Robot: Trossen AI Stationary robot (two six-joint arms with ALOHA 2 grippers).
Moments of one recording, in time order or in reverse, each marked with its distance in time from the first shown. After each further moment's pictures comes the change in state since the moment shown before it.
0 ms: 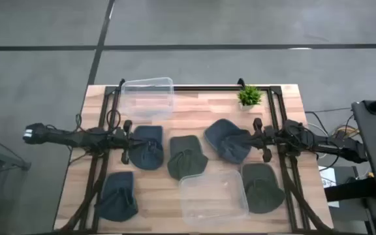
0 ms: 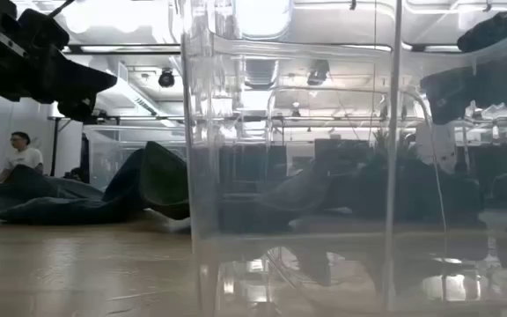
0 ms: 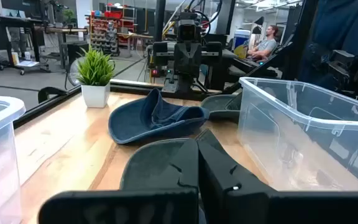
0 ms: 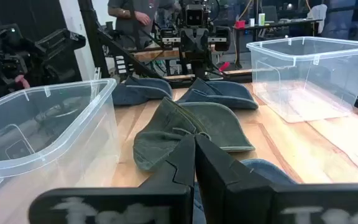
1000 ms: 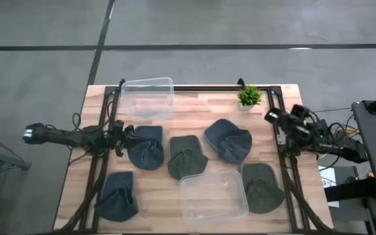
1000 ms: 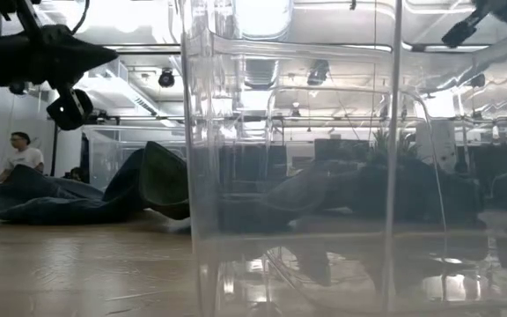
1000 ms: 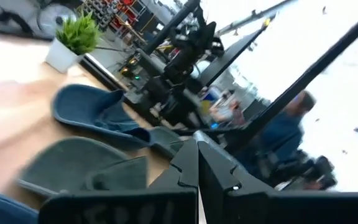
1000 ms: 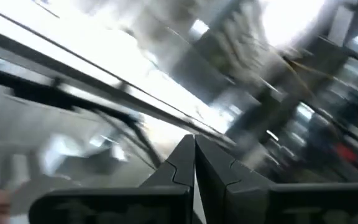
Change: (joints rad) left arm 0.000 0.000 0.018 0.121 0.000 -0.694; right arm 0.000 0.019 0.052 0.792 0.248 0.869
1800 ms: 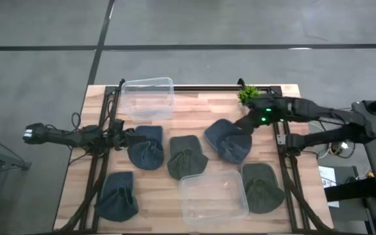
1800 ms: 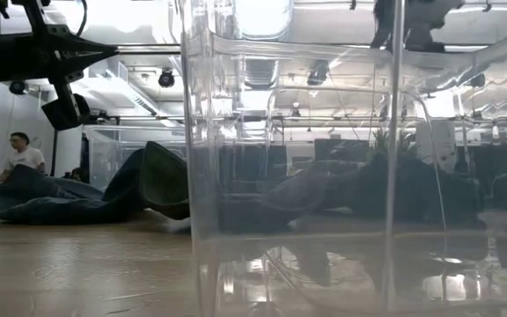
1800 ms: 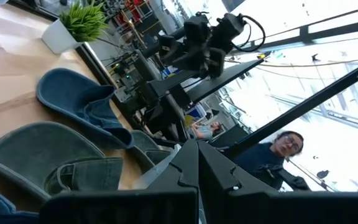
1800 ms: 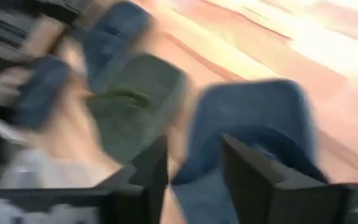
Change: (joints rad) left arm 0.000 0.000 0.002 0.027 -0.034 -0.189; right arm -0.003 0.885 0.968 -1.671 0.045 -0.246
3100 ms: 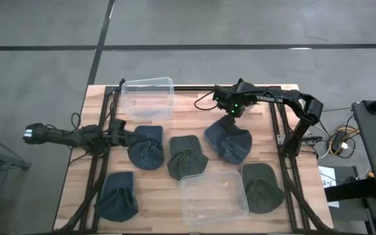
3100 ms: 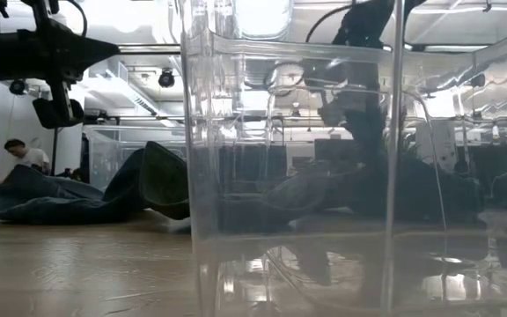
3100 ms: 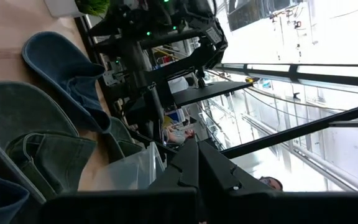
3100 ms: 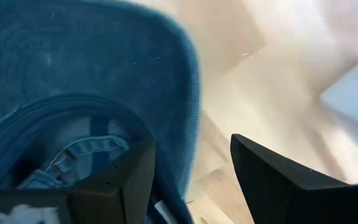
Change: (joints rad) left arm 0.001 0.000 0.000 0.015 -0.010 -0.280; right arm -0.269 0.722 0.265 -0.308 0.004 -0.524
